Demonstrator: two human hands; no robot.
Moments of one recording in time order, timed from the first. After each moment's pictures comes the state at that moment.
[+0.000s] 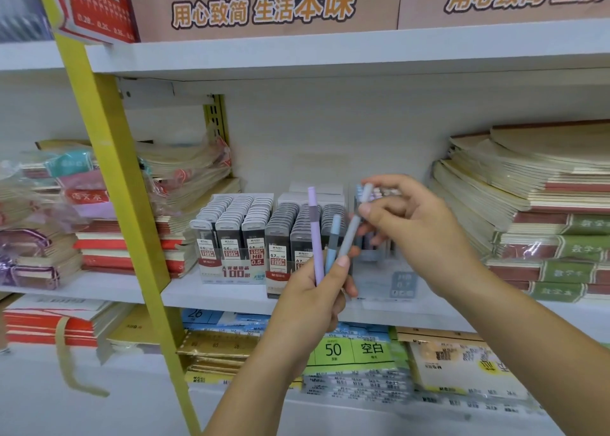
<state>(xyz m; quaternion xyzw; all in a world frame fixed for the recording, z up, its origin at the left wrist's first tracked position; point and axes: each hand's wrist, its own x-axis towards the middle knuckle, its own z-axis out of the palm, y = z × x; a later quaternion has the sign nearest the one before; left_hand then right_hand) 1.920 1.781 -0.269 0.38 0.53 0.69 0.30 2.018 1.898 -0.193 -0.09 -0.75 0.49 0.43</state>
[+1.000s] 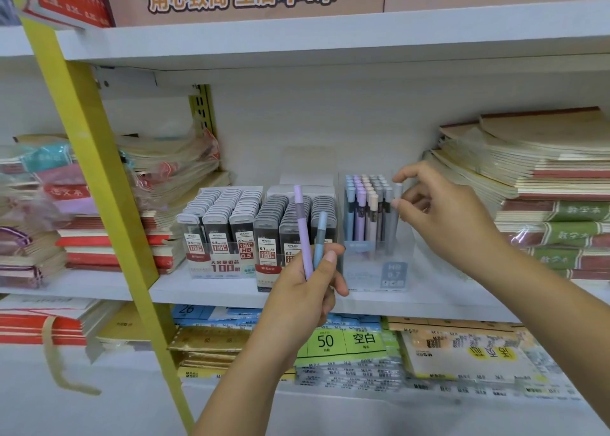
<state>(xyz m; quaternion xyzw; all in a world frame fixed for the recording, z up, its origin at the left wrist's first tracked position) 1.916 1.787 -0.279 0.38 0.56 0.68 0.29 2.043 1.963 -0.206 -0.21 -0.88 0.13 0.40</state>
